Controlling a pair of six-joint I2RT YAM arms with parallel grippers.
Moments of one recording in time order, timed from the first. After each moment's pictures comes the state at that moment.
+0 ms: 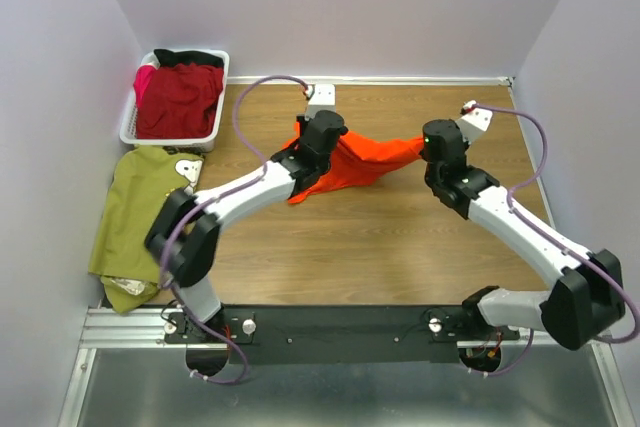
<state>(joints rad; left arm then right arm) -0.76 1.58 1.24 0.09 -0.73 -0.24 0.49 1.22 0.96 -0.13 0.73 0.58</state>
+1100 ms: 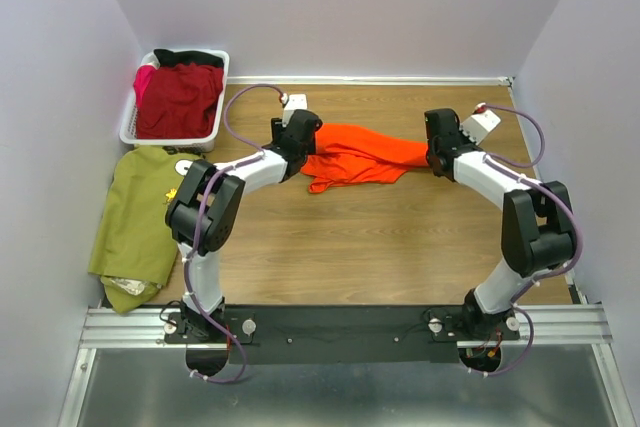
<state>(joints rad) -0.53 1.93 1.26 0.08 -0.52 -0.33 0.25 1.66 1.06 -0.16 0.87 0.79</state>
